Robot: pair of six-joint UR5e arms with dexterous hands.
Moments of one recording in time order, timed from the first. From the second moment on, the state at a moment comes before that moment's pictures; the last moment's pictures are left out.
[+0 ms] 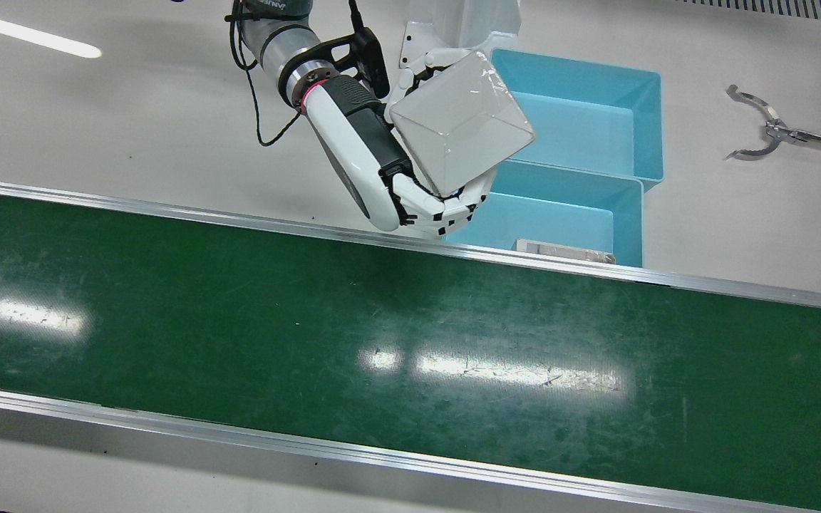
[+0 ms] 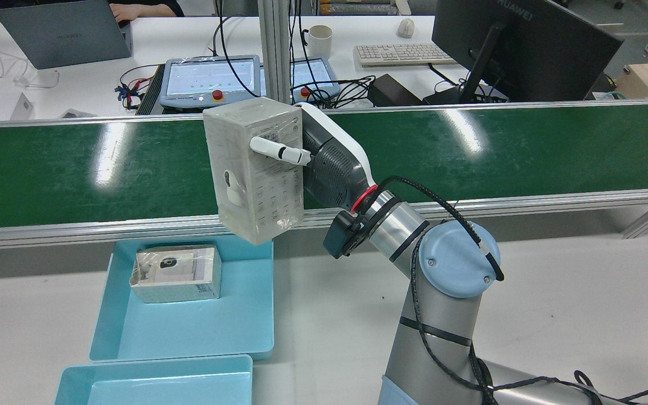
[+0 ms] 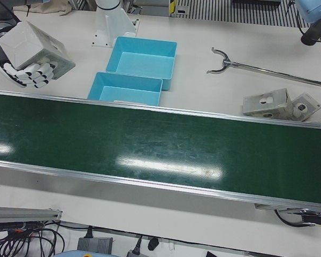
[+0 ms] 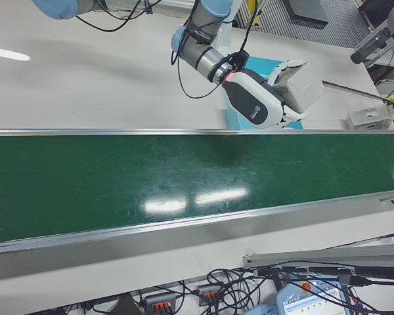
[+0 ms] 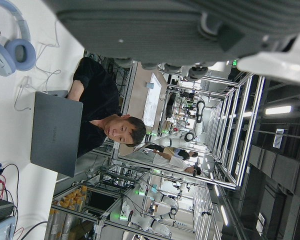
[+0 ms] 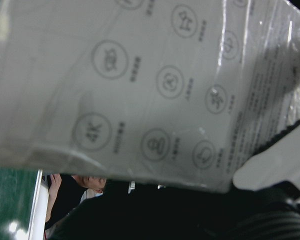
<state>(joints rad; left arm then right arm) -1.83 -1.83 -1.72 0.52 1.93 -0.16 0.57 -0.86 1.89 -3.50 -1.10 -0.32</state>
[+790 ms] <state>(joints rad) -1.83 -1.83 -1.72 0.52 1.93 -0.16 0.45 -0.82 1.90 -3.47 -1.09 -0.35</state>
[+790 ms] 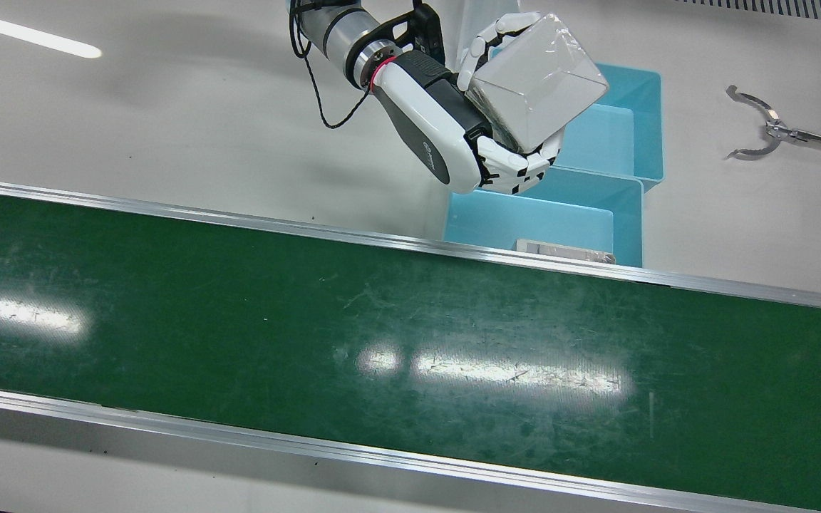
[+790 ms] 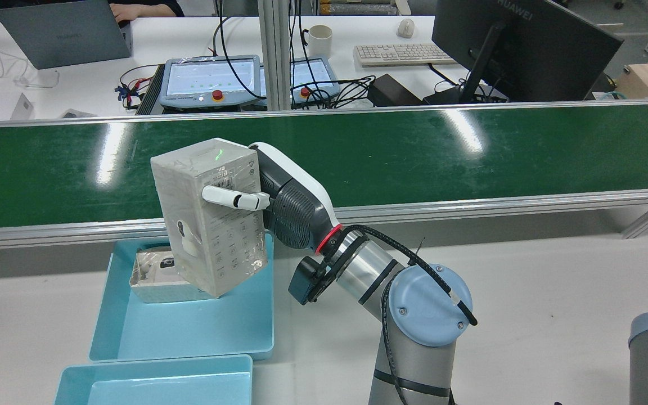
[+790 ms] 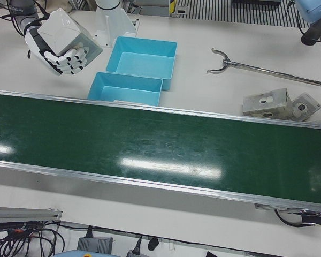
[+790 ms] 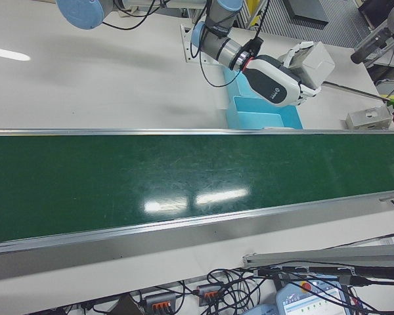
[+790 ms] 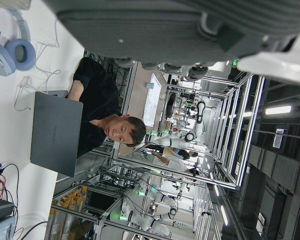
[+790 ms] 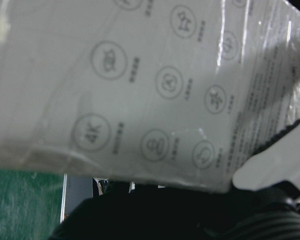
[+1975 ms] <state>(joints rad) -1.83 -1.83 -1.72 0.52 1.93 -0.16 0.44 -0.83 1.90 -3.45 -1.09 -0.35</state>
